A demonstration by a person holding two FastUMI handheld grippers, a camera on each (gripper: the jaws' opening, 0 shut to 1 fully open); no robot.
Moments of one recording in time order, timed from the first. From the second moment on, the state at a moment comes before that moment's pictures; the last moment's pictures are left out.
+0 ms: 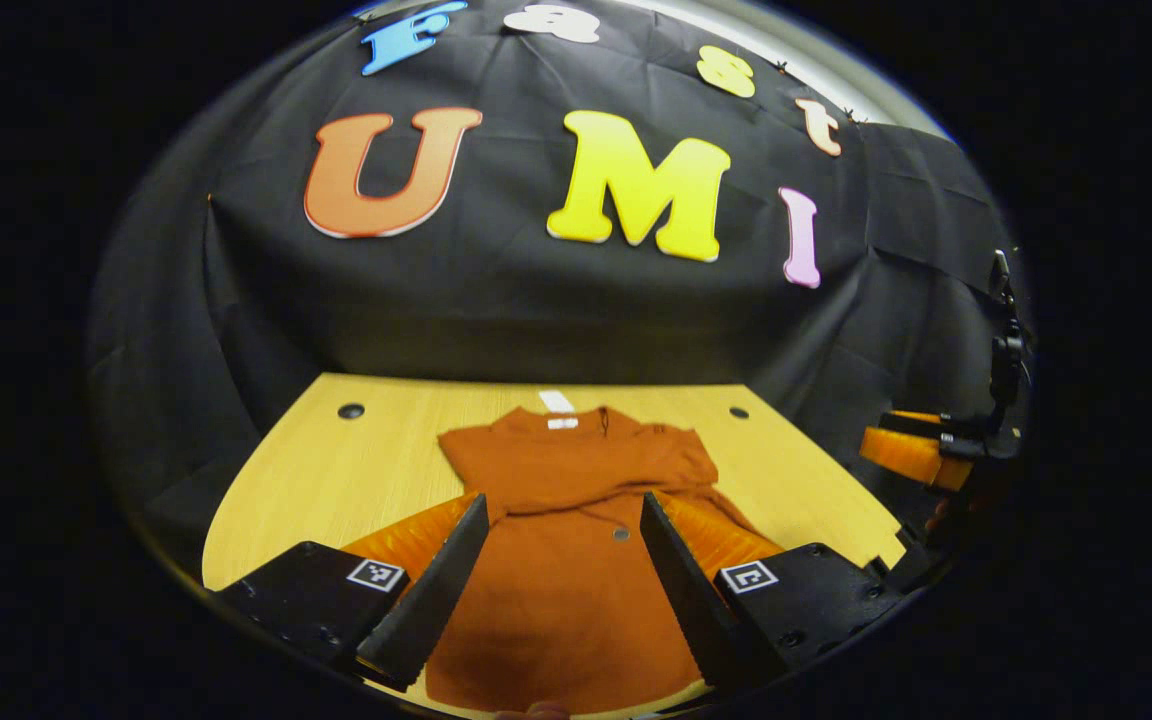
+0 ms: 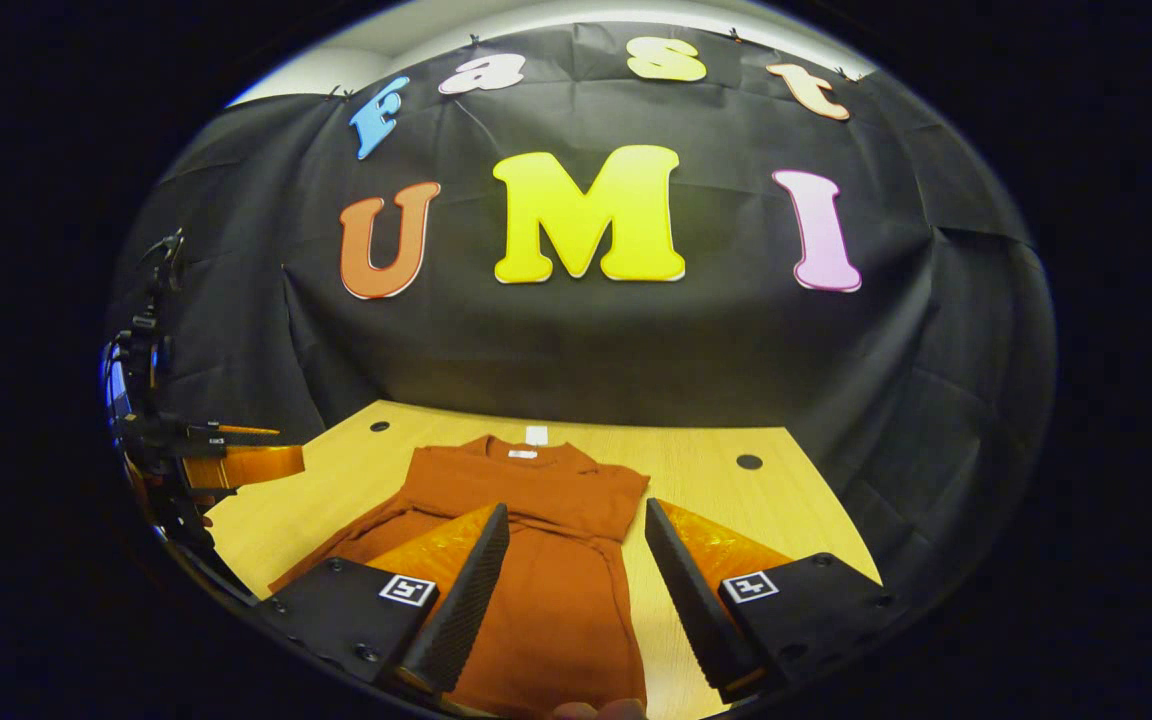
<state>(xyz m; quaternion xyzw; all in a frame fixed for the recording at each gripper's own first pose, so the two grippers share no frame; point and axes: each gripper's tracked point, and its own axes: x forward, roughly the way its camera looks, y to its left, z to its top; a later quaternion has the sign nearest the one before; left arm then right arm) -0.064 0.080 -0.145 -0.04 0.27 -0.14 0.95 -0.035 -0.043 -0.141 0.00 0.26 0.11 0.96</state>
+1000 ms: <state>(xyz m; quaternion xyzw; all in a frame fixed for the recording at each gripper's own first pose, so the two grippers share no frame) -0.202 0.181 -0.321 -0.11 0.54 -0.13 0.82 -0.202 -0.114 -0.346 -0.01 0.54 0.07 0.84</state>
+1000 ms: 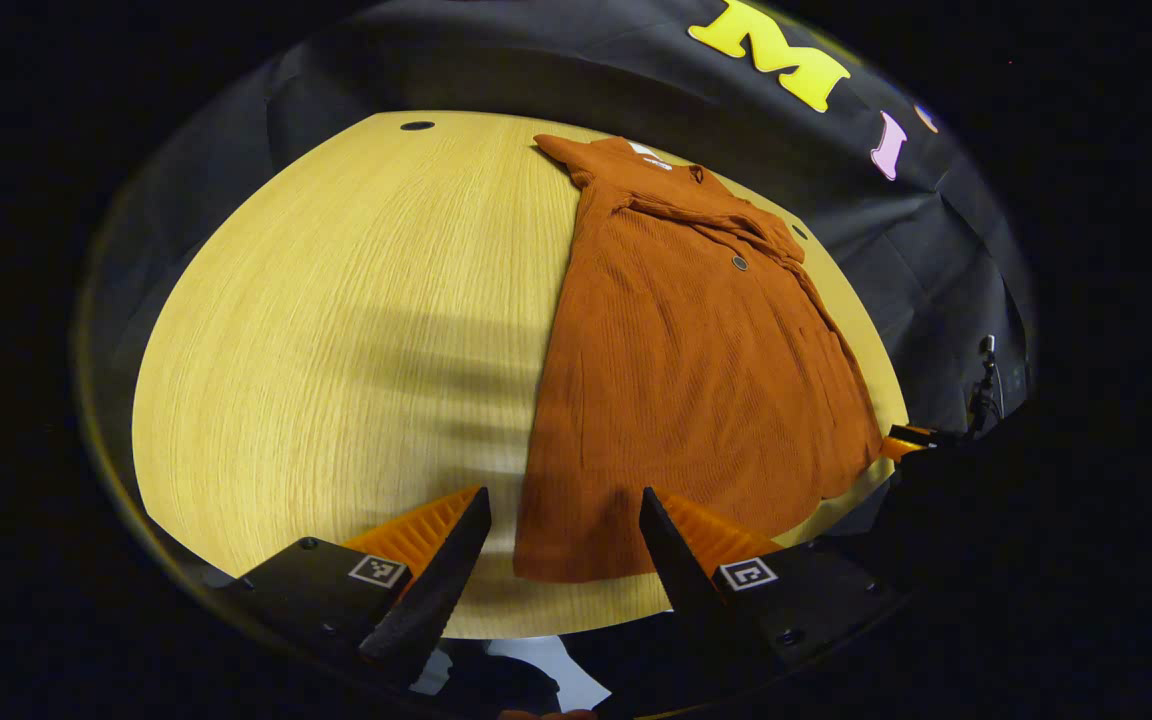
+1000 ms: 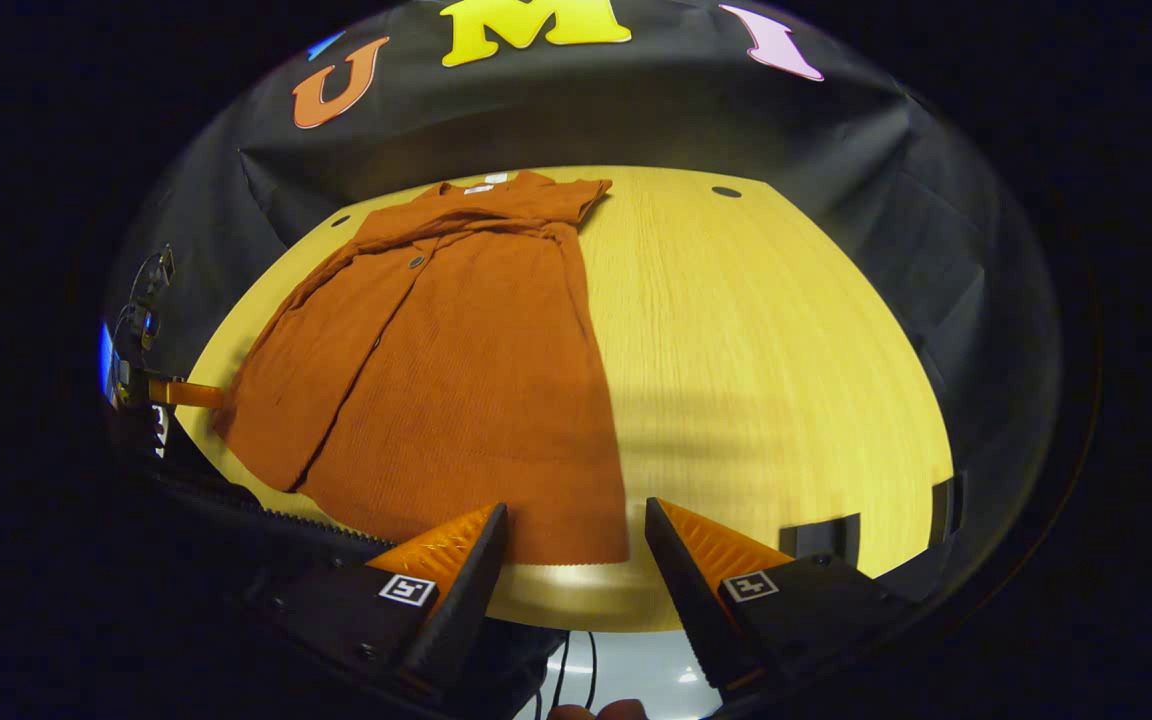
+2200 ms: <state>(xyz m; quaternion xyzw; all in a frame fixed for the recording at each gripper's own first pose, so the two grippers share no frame) -0.134 0.122 -0.251 -0.15 0.48 -0.13 0.86 -0.092 -0.080 -0.295 0.09 0.48 0.06 0.87</state>
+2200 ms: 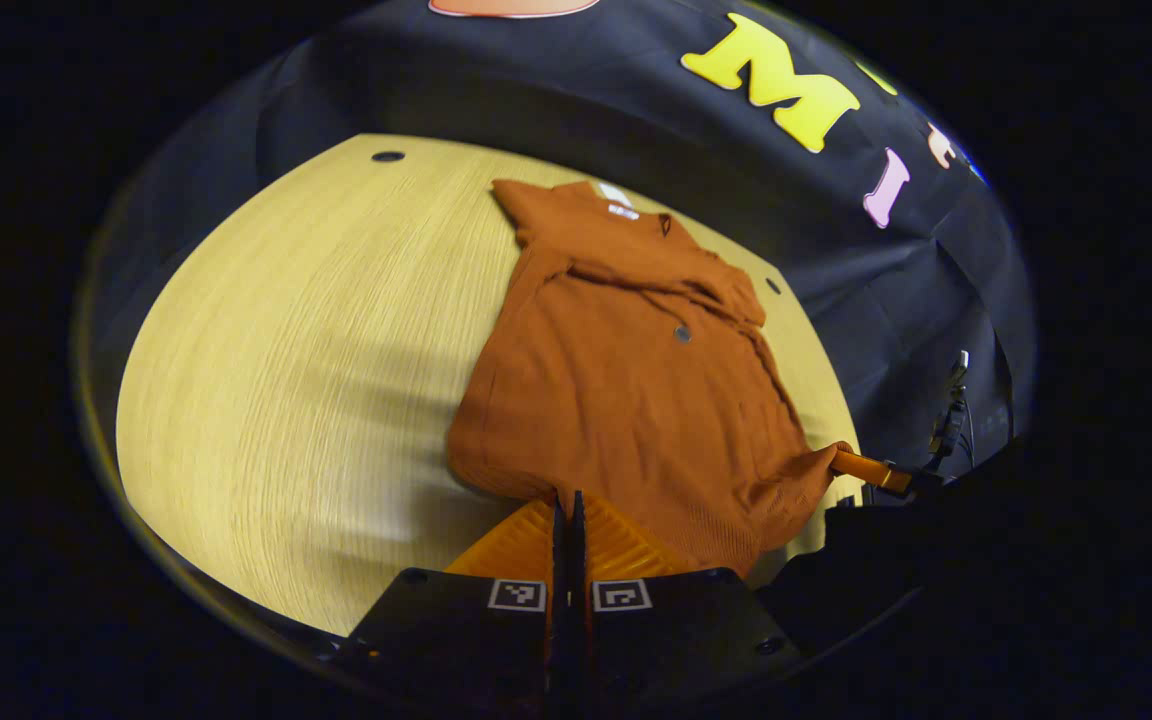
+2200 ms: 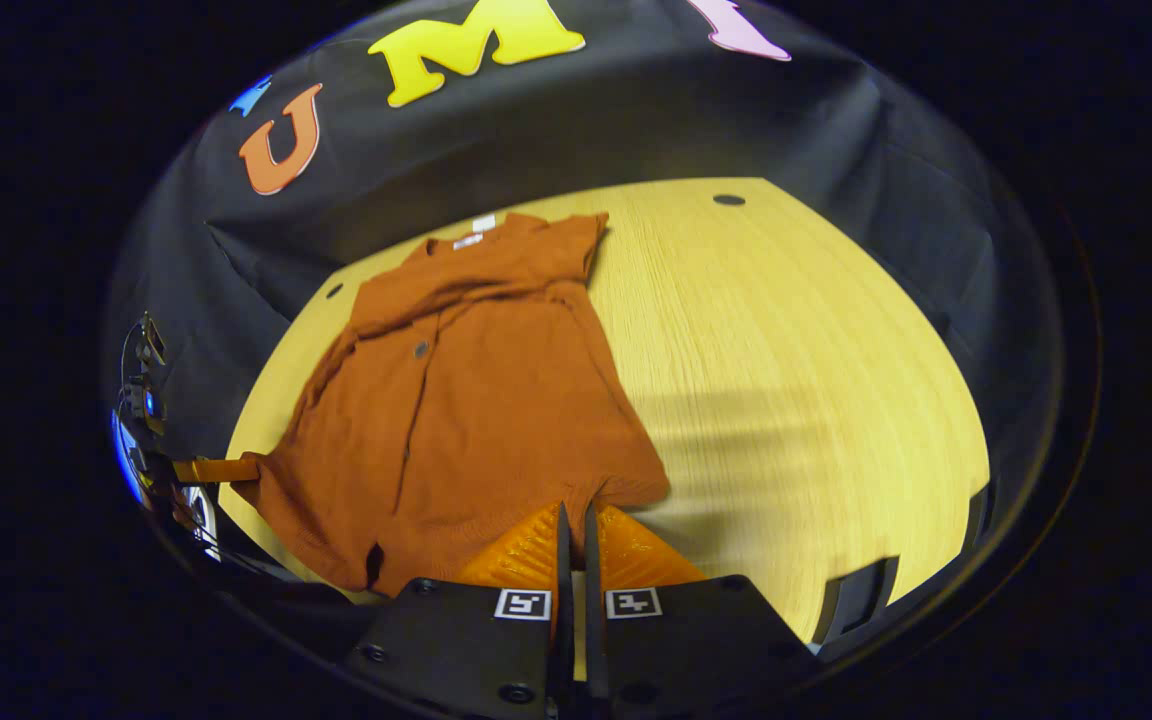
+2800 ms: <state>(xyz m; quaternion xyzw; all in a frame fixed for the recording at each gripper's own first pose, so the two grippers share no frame) 0.050 0.118 -0.133 -0.10 0.34 -0.16 0.92 0.117 -0.048 -0.175 0.06 0.33 0.11 0.94</state>
